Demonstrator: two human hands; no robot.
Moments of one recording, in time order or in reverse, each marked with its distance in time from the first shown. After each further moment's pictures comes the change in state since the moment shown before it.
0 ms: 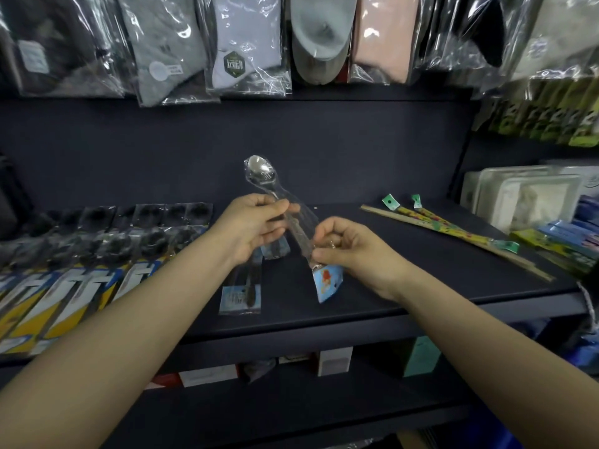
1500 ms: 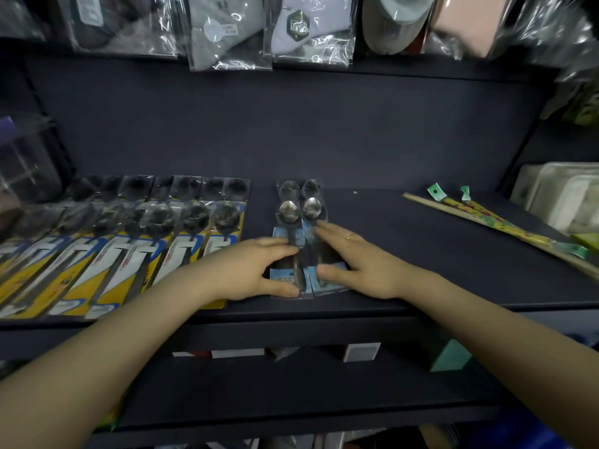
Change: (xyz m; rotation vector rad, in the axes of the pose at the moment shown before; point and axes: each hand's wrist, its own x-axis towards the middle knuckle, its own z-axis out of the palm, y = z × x) left_hand -0.040 -0.040 -0.082 1.410 -0.458 0.137; right_hand 0.032 0.037 0.029 -1.046 -0.280 -0.022
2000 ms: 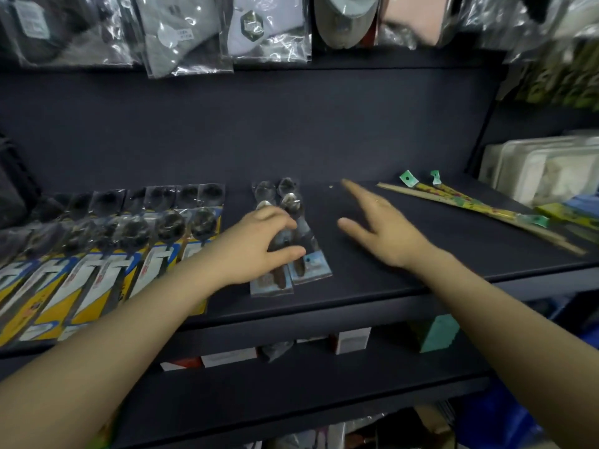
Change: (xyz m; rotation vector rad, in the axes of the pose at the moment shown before) left_hand 0.019 0.029 -0.013 -0.010 0.292 0.124; right_hand -0.025 0.030 -0.027 -0.021 0.464 0.180
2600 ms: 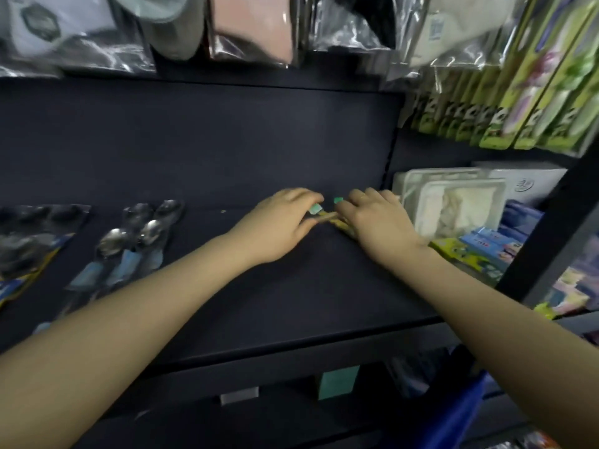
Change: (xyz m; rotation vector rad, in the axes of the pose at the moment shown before) left_hand 0.186 0.152 0.058 0.036 0.220 0.178; right_hand 0.003 0.171 -0.100 -0.865 0.199 -0.147
